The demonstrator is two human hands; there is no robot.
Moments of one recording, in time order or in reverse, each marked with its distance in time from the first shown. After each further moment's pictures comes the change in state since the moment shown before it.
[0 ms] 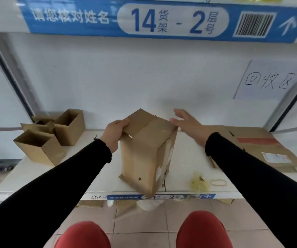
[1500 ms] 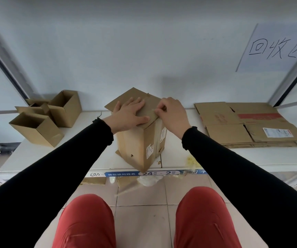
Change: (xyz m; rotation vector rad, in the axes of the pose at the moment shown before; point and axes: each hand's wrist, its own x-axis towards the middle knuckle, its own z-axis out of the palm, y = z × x) left_hand -0.013 -0.010 0.046 1.240 -0.293 0.342; right_hand -0.027 0.012 0.055 -0.402 0.258 -0.258
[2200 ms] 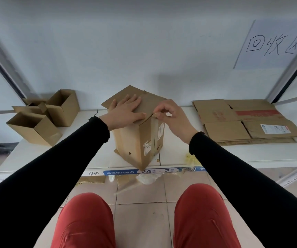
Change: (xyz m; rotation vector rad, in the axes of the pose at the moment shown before) left_hand -0.002 0.004 -0.006 0.049 -0.034 -0.014; right_hand -0.023 0.026 -0.004 0.540 -0.090 -0.025
